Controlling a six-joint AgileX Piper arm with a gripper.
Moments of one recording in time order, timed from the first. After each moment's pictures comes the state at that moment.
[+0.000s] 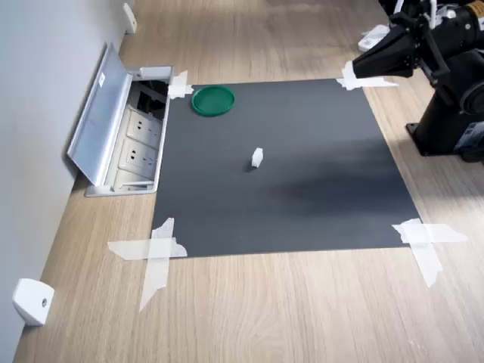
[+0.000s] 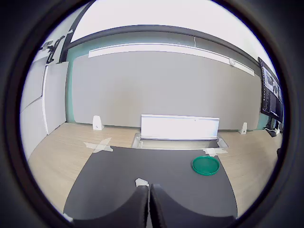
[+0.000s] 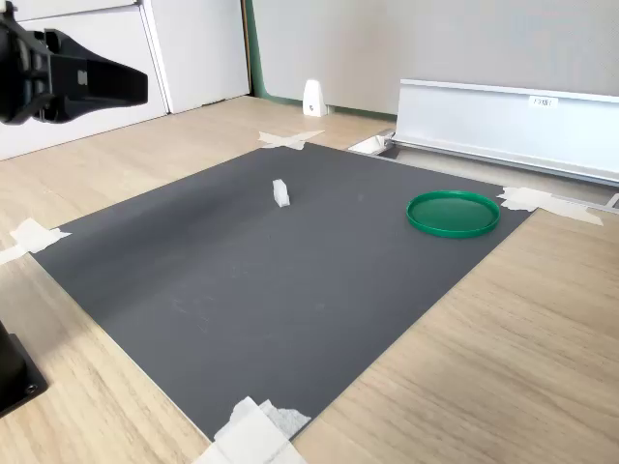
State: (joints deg) arm 3.1 1.6 -9.0 2.8 21.9 -3.0
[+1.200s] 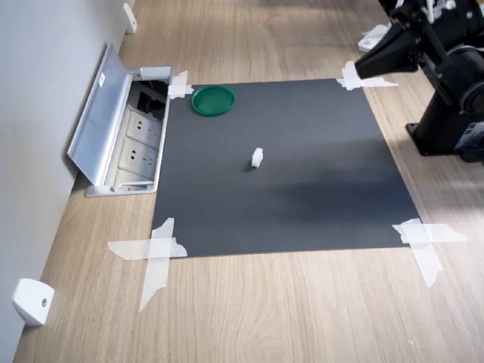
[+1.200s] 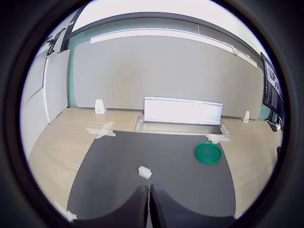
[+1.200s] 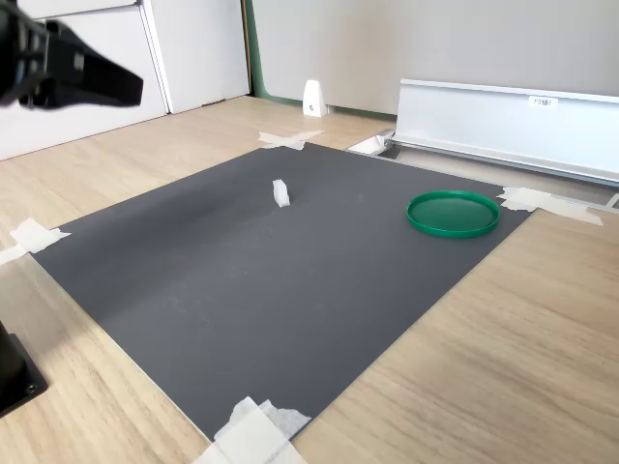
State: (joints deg) arm 3.1 12.7 -18.5 2.8 29.7 -3.2
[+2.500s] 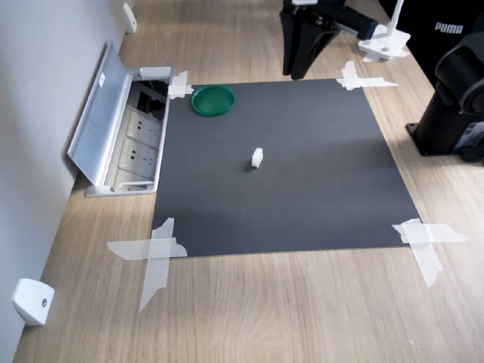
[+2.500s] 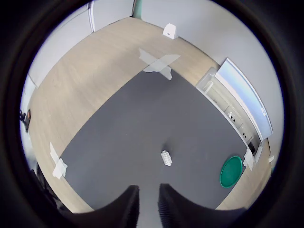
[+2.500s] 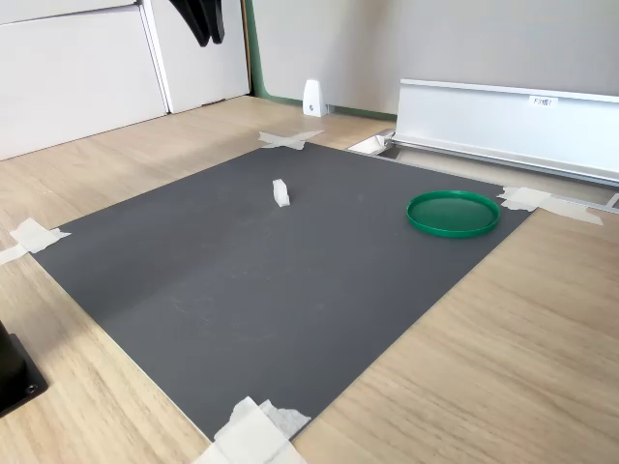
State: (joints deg) arm 3.1 75.5 -67.8 7.4 64.6 -41.6
